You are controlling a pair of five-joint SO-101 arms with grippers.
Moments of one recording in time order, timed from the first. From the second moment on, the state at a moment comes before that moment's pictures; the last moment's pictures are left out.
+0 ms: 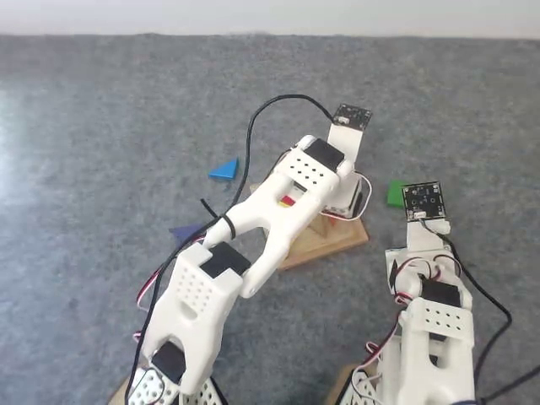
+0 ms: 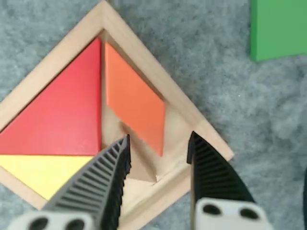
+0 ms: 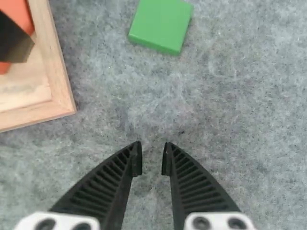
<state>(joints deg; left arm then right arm) 32.4 37.3 -20.7 77.4 22.8 9.1 -54.5 82.6 36.8 17.4</state>
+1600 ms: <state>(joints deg) 26.8 14.6 21.9 52.9 -5.8 9.0 -54.5 82.6 36.8 17.4</state>
